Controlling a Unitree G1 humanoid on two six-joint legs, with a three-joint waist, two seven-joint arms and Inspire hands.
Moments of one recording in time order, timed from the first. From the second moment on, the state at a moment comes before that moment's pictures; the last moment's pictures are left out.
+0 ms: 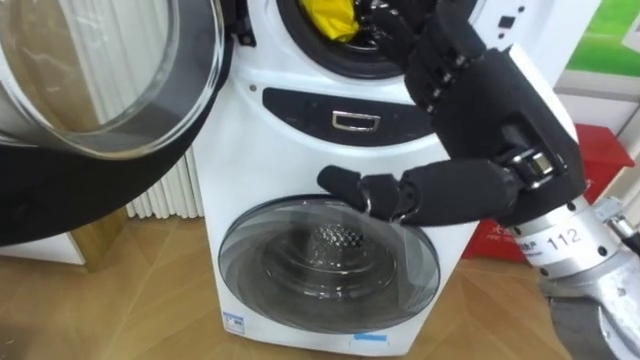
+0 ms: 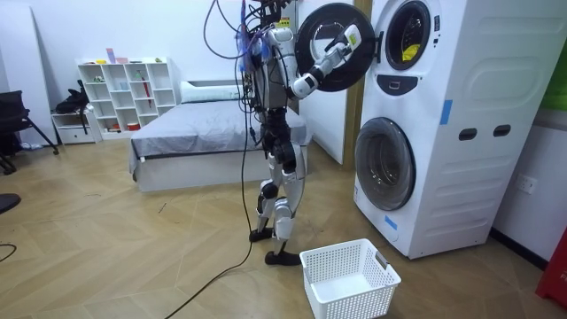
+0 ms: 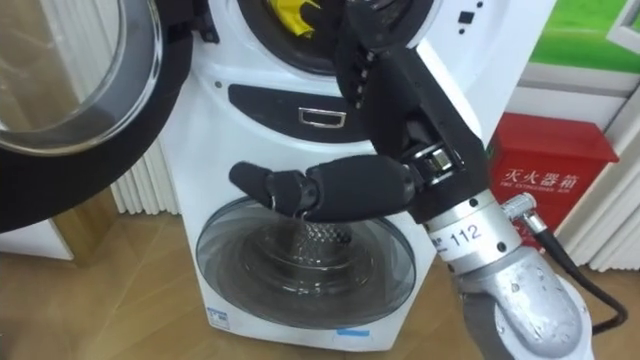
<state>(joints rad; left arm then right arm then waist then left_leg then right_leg) 0.21 0.22 0.04 1.12 0.21 0.07 0.19 -0.13 -0.29 0.01 -0.56 0.31 0.08 0.24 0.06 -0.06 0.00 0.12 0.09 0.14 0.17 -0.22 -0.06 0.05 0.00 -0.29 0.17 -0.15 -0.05</state>
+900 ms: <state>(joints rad) 0.23 0.22 0.04 1.14 0.21 0.16 0.18 -0.26 -0.30 0.06 -0.21 0.15 0.09 0.08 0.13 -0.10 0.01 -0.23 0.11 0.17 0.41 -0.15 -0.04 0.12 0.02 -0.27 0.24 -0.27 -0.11</state>
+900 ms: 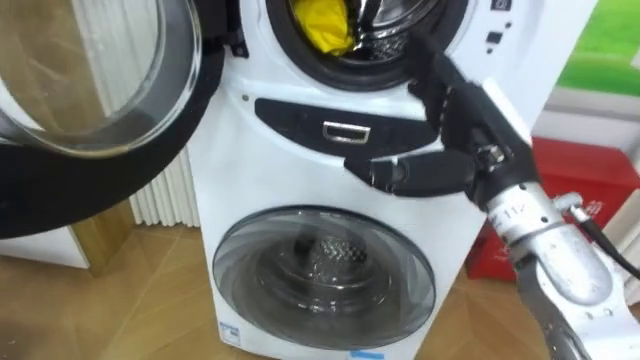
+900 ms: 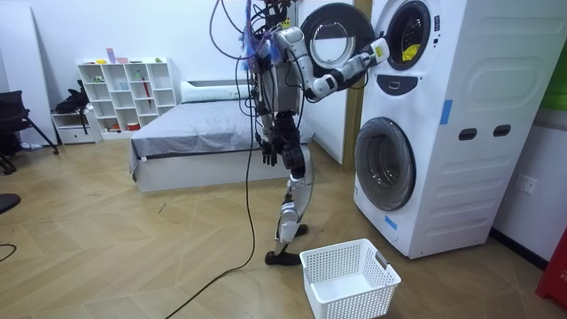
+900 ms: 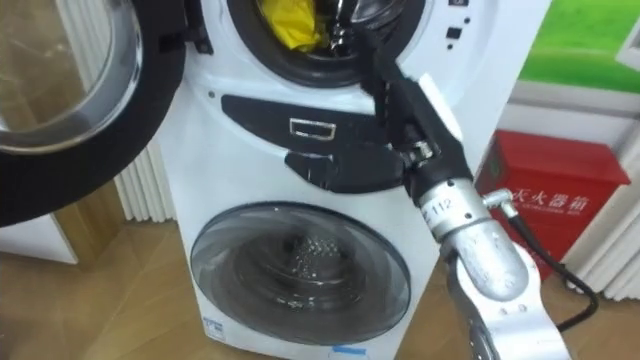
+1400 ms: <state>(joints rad) 0.16 0.22 0.01 1.13 0.21 0.17 0.16 -0.27 -0.33 0.10 -0.18 0.15 0.09 0.01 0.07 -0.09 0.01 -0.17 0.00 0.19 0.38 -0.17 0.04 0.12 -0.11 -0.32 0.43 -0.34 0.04</state>
